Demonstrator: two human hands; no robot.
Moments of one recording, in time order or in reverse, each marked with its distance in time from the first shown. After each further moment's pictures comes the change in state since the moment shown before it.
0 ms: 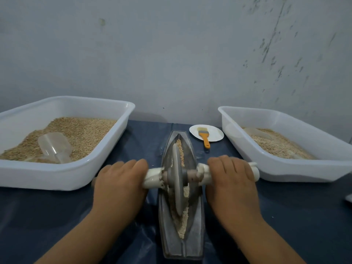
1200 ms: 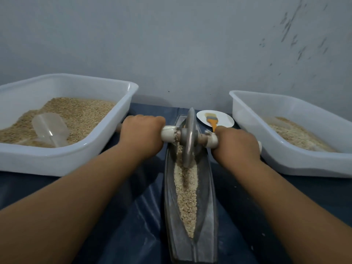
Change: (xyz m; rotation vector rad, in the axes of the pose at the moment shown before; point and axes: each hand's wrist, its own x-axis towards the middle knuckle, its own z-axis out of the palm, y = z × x) left_hand 0.095 -0.006 0.042 0.102 -0.093 0.031; right_hand 0.081 0.025 0.048 -0.140 -0.347 0.161
